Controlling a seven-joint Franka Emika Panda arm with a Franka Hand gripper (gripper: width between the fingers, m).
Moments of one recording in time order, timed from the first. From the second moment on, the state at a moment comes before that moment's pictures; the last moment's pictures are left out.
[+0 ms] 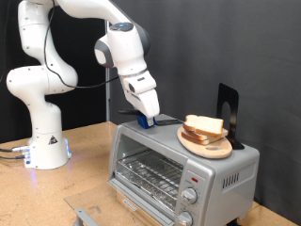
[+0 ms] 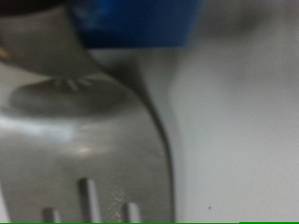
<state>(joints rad) -0.04 -0.36 0.37 -2.61 0.52 2.36 -0.56</state>
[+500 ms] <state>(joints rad) -0.04 -0.36 0.37 -2.61 0.52 2.36 -0.56</state>
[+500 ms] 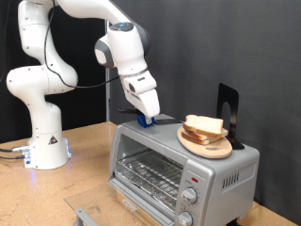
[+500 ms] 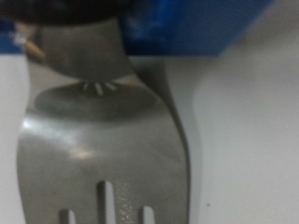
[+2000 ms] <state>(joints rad) -0.11 -0.56 0.22 -2.58 0.69 2.16 -0.32</state>
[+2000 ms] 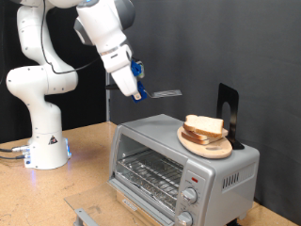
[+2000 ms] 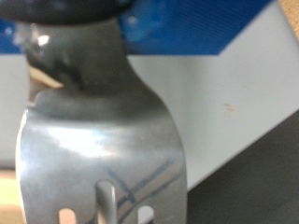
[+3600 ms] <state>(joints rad) -0.28 -0.47 0.18 -2.48 0.46 2.01 -0.26</state>
